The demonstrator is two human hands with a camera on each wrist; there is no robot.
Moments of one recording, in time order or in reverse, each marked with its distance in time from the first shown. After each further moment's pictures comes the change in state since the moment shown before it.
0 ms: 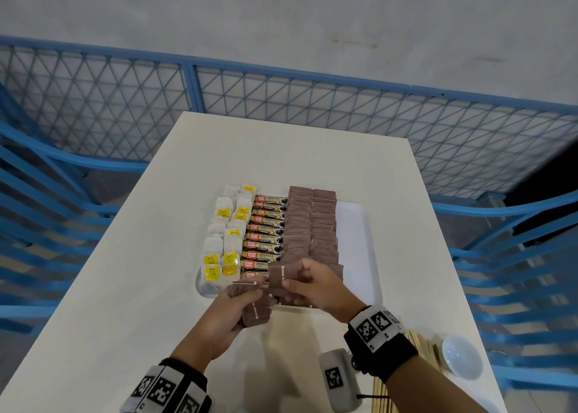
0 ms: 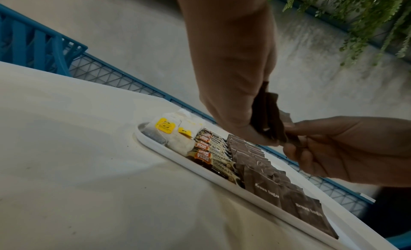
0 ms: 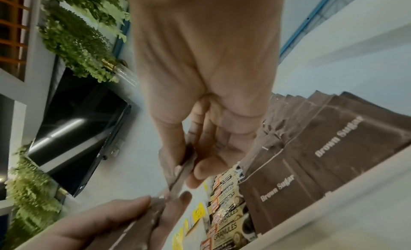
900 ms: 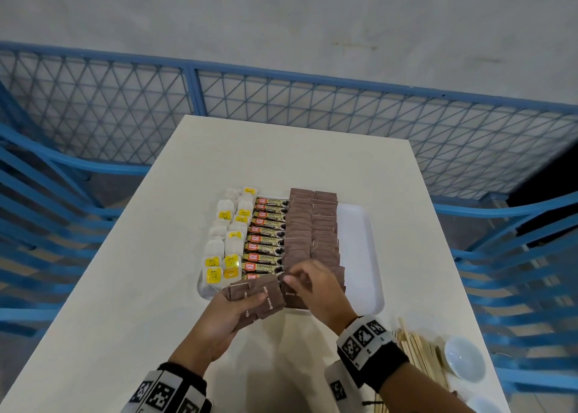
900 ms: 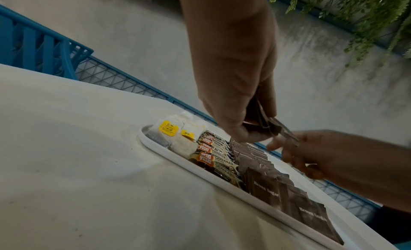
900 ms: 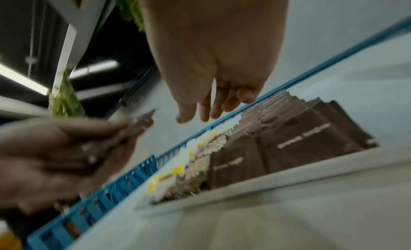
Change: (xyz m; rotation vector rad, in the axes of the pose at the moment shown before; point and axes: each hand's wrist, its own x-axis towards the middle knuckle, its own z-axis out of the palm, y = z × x) left_hand -0.010 0.006 0.001 0.068 0.004 0.078; right_hand 0.005 0.020 0.003 -0.673 0.293 -0.350
